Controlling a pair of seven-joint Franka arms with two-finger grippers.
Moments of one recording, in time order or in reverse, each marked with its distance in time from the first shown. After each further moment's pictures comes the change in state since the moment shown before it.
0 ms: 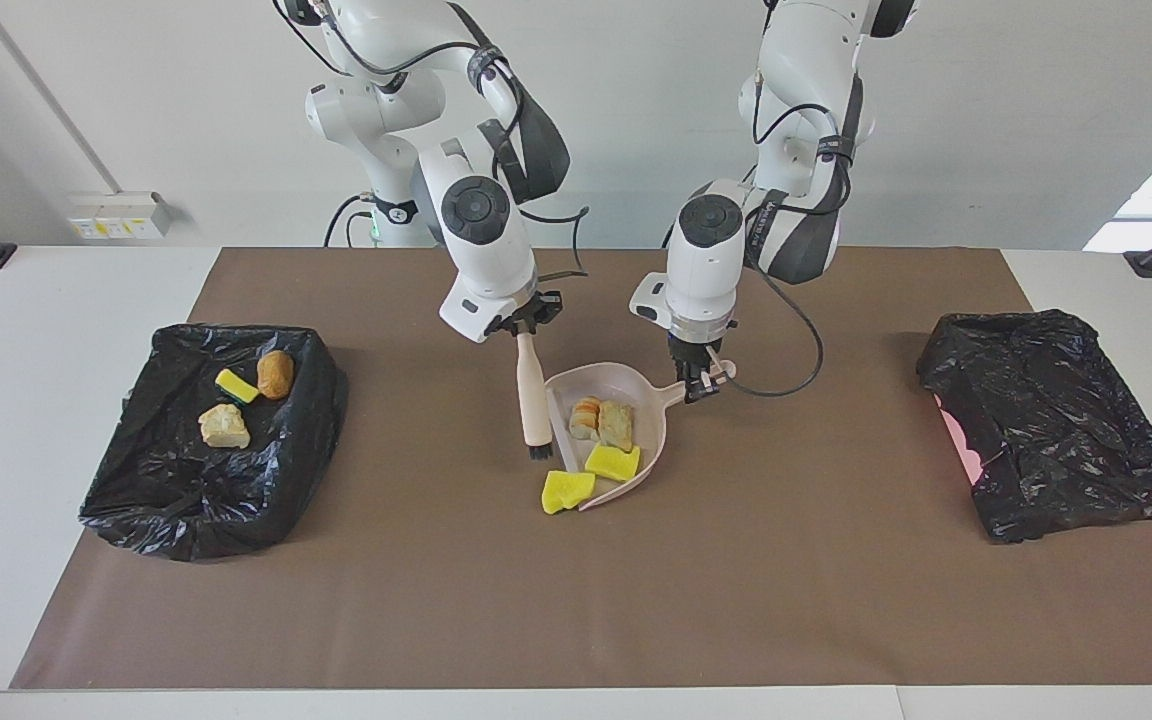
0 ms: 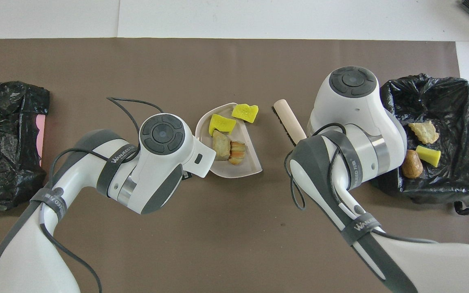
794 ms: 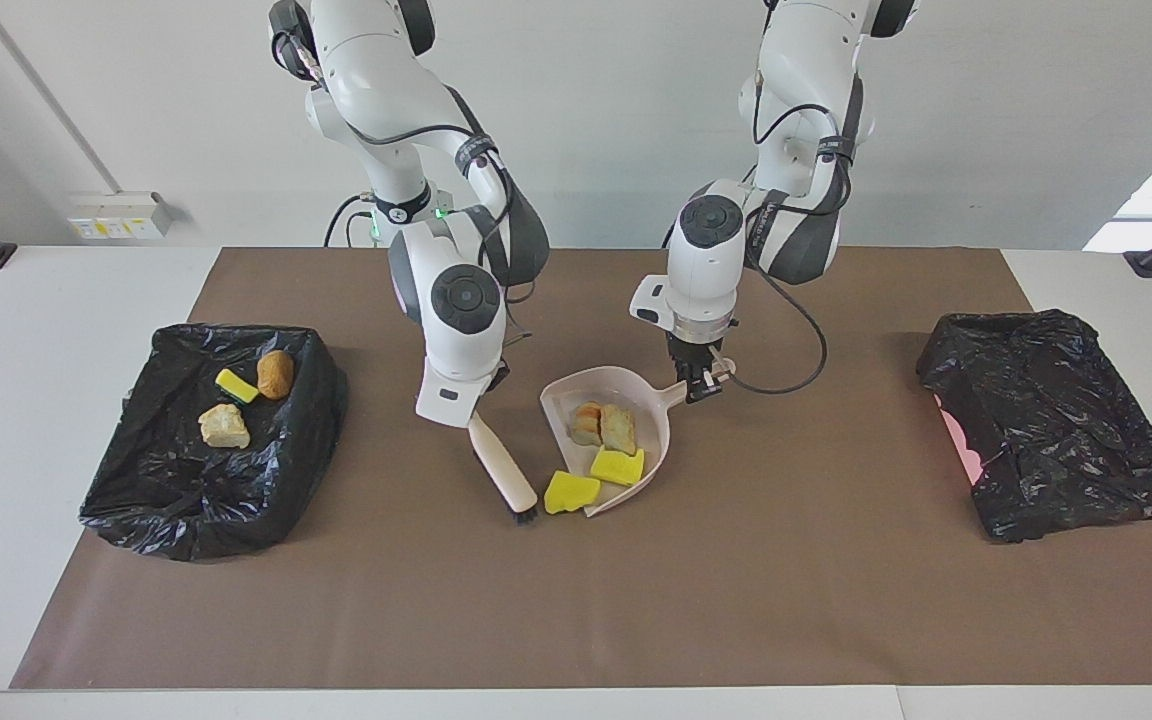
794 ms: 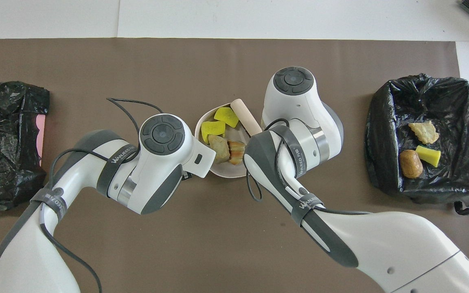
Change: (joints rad) left arm 0.000 -0.001 0.000 -0.003 0.000 0.000 -0.003; right arm 0.108 0.173 0.025 0.139 0.109 0.072 0.028
